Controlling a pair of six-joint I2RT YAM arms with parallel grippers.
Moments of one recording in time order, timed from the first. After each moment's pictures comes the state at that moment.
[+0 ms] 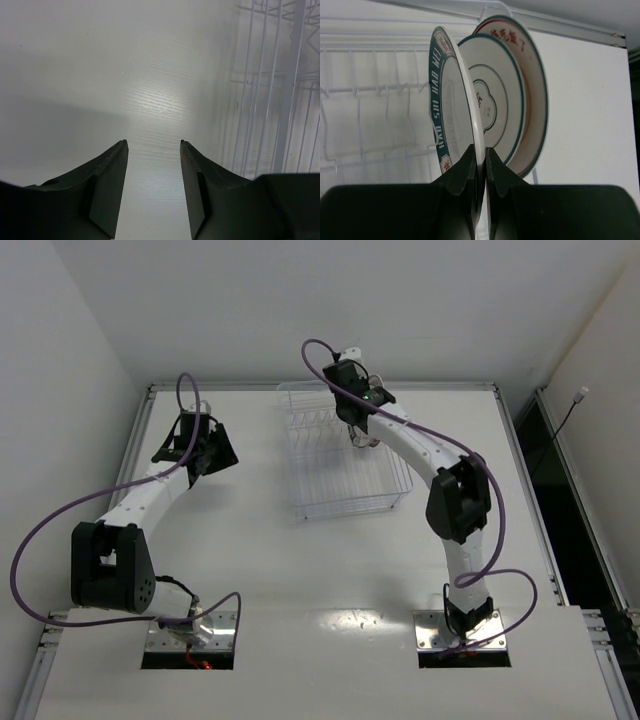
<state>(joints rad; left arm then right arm) -0.10 1.43 1.01 -0.32 -0.03 -0.45 0.56 2.08 1.93 -0.54 0.67 0.11</state>
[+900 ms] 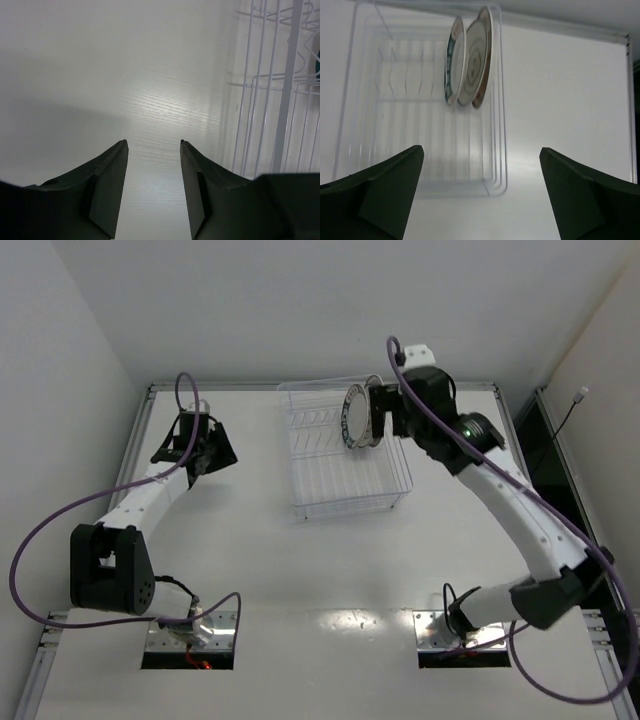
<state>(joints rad) -0.10 1.42 1.01 -0.32 -0.05 -0.45 0.55 1.51 1.68 -0.70 0.47 0.14</state>
